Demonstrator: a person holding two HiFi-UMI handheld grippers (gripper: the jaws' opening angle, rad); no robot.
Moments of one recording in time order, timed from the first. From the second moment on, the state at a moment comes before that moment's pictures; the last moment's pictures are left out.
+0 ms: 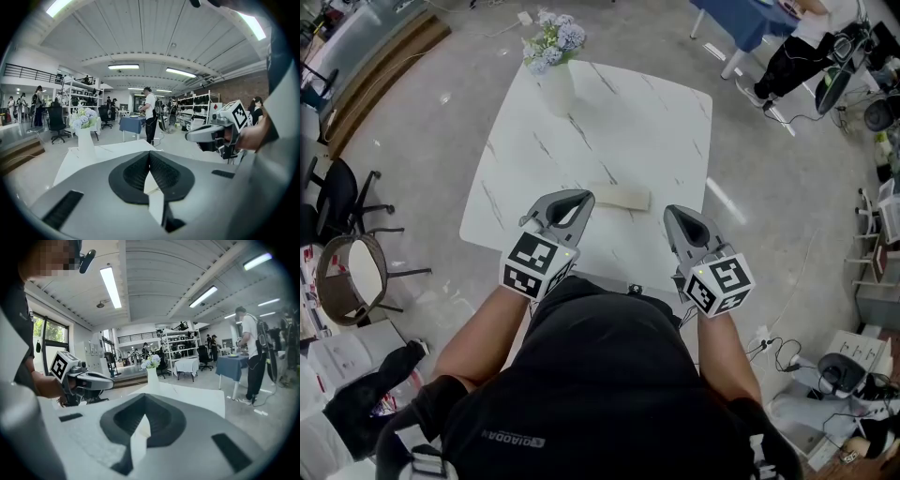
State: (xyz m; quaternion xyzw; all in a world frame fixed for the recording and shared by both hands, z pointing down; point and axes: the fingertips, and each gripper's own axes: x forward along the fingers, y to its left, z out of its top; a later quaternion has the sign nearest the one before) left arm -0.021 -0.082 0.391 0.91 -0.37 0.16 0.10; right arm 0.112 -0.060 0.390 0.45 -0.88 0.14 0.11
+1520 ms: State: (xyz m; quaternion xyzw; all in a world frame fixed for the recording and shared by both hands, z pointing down) left arm -0.020 -0.090 0.388 0.91 -0.37 0.17 0.09; right arm 0.112 -0.067 0.396 0.45 -0.87 0.15 0.11
